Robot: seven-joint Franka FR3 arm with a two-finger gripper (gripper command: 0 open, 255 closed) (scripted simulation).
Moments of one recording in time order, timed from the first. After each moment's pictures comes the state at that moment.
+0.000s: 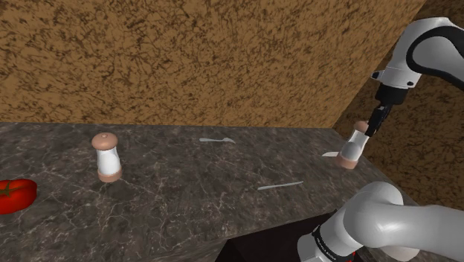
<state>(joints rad) -0.06 -0.94 -0.33 -2.26 -0.38 1.15 -0.34</state>
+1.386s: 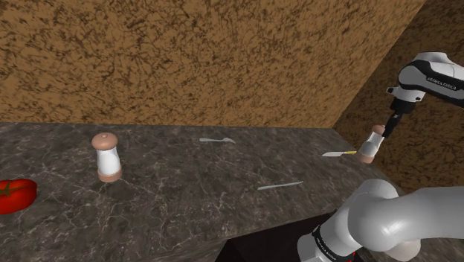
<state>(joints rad) 0.09 -0.63 -1.00 -1.97 -0.71 1.45 -0.79</state>
